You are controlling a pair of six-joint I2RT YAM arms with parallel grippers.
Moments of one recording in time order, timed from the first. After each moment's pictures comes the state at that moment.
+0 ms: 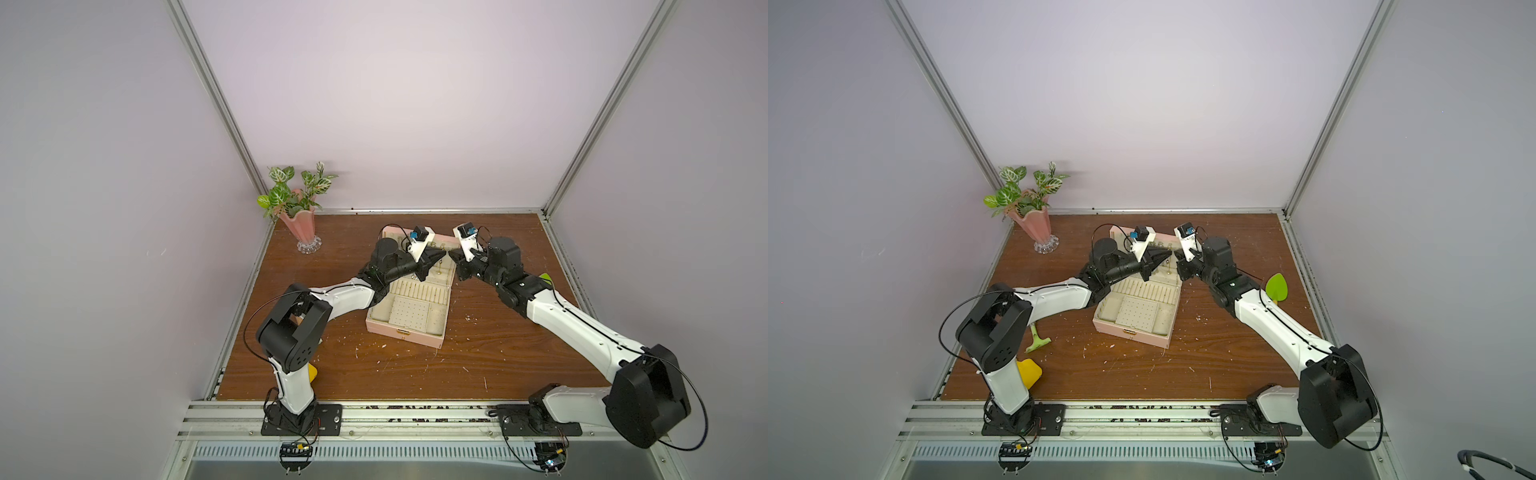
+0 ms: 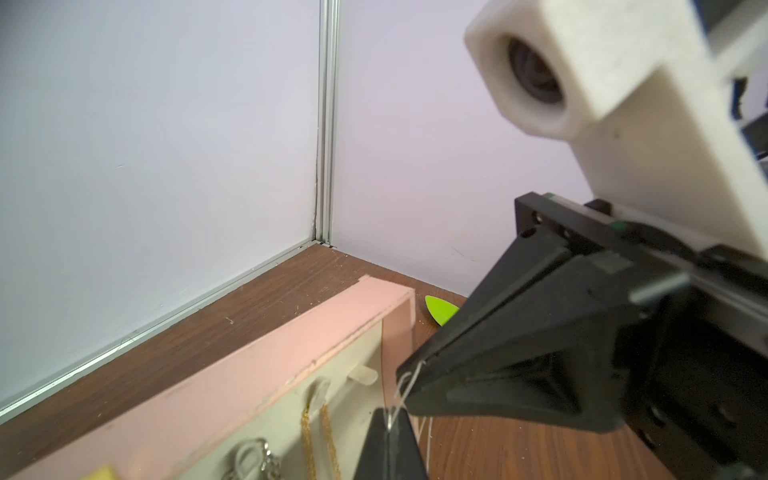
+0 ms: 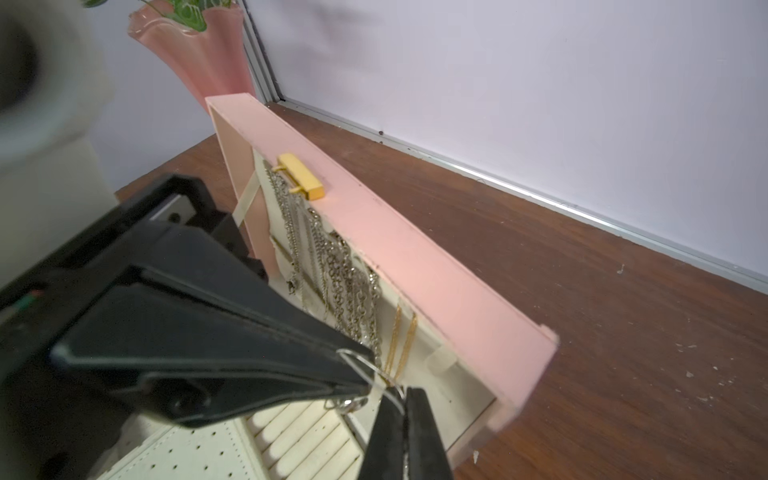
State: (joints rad) left arm -0.61 1.80 1.06 0.69 0.51 -0.07; right arm 0.44 1.32 0.95 -0.03 -0.09 -0.03
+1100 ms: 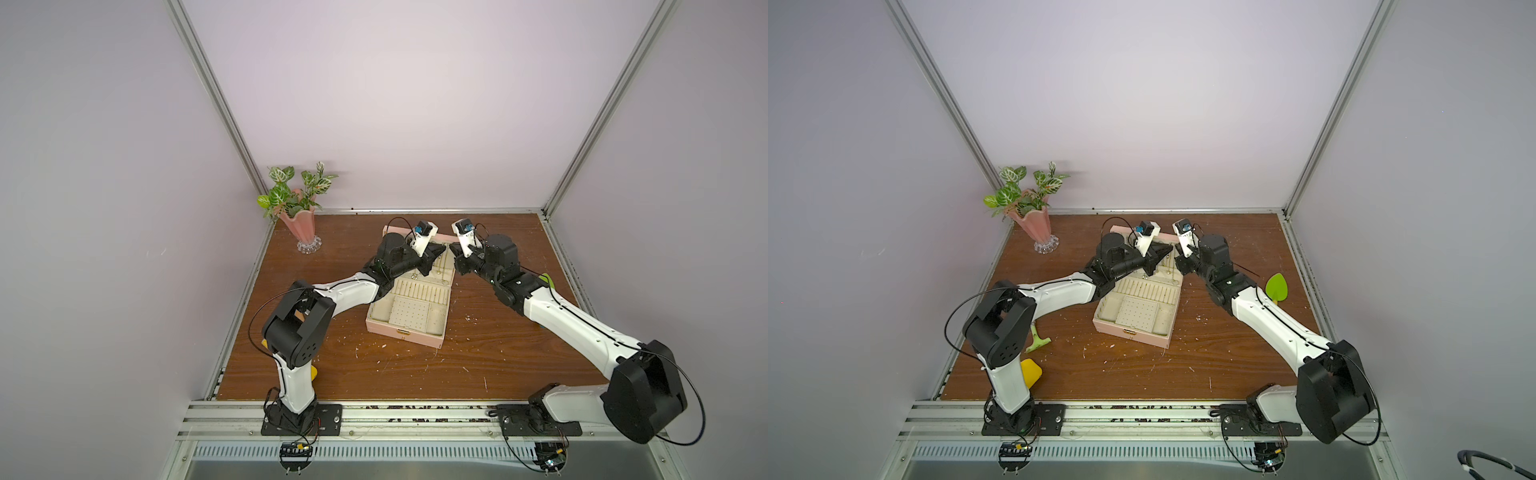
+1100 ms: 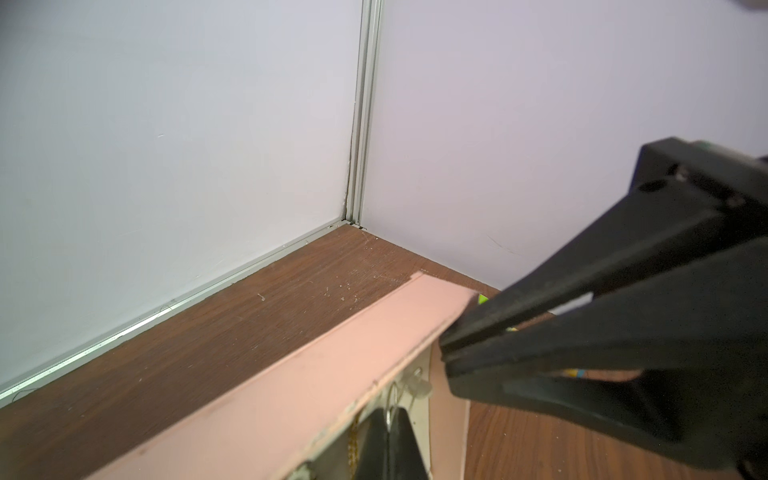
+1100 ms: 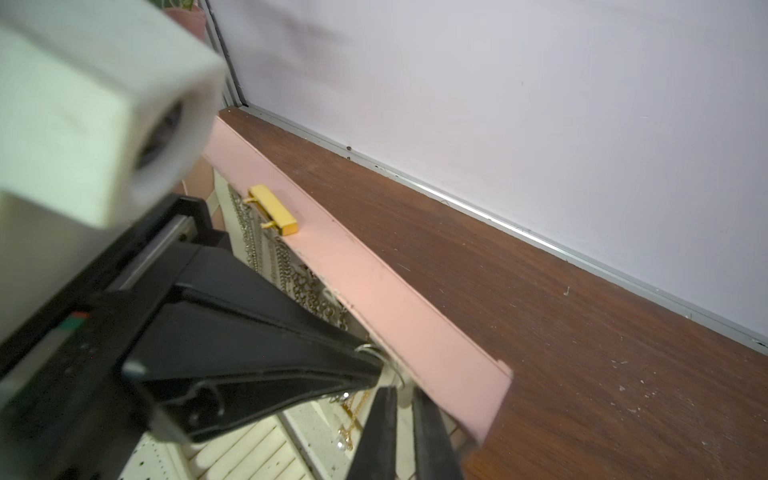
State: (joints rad) left arm -0.62 1.84 1.15 0.56 0.43 -0.04; right arm 0.46 1.33 0.97 0.01 0.01 -0.09
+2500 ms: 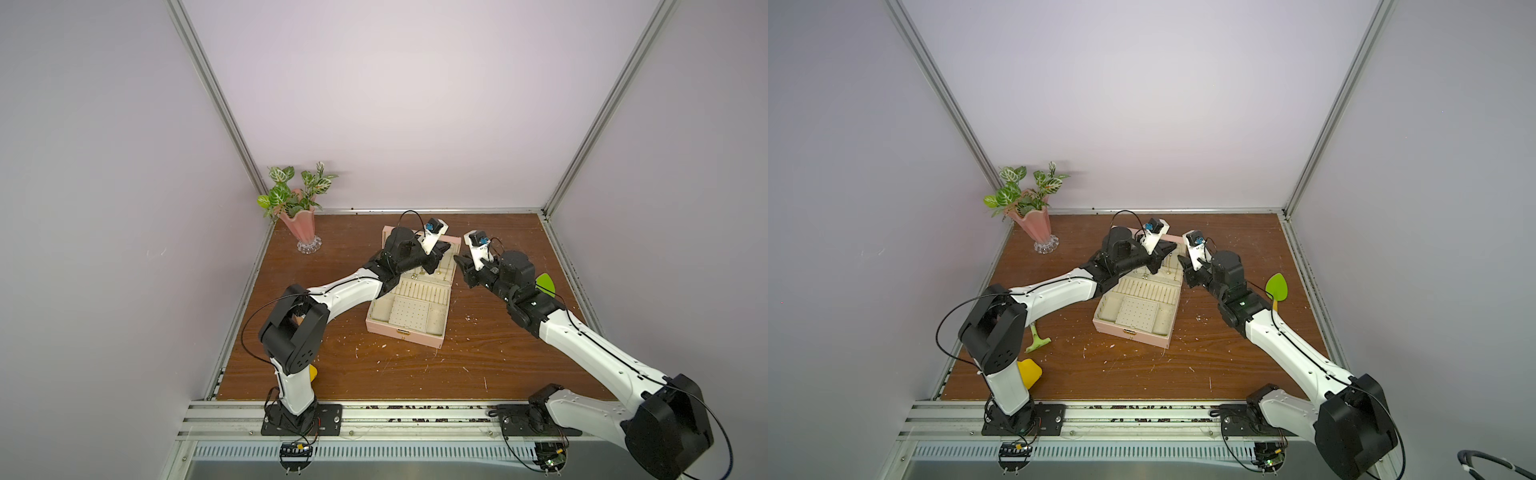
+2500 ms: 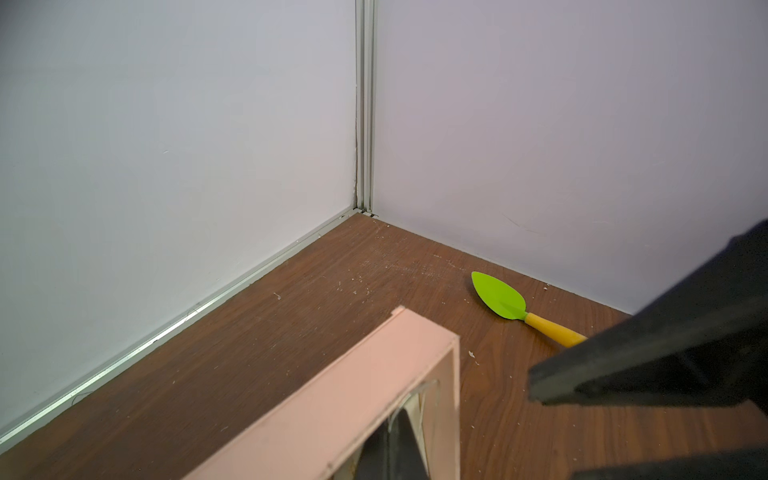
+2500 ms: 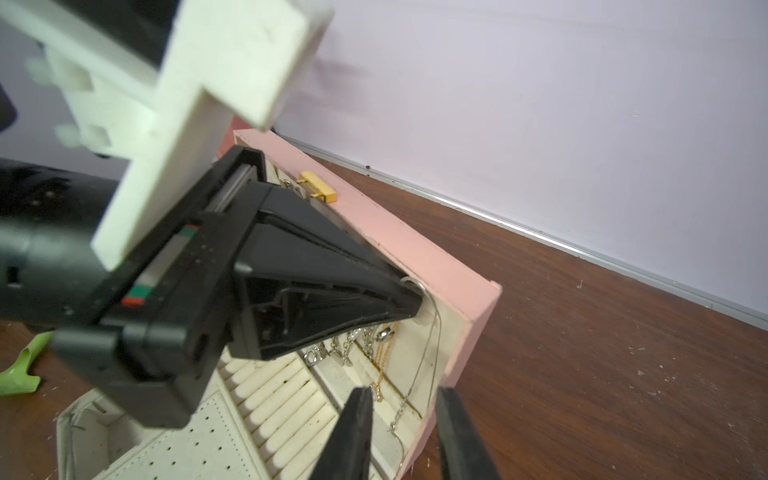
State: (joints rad) left arm -0.67 1.81 1.26 0.34 0.33 0.06; right arm 0.46 1.16 0.81 0.07 -0.05 -0.02
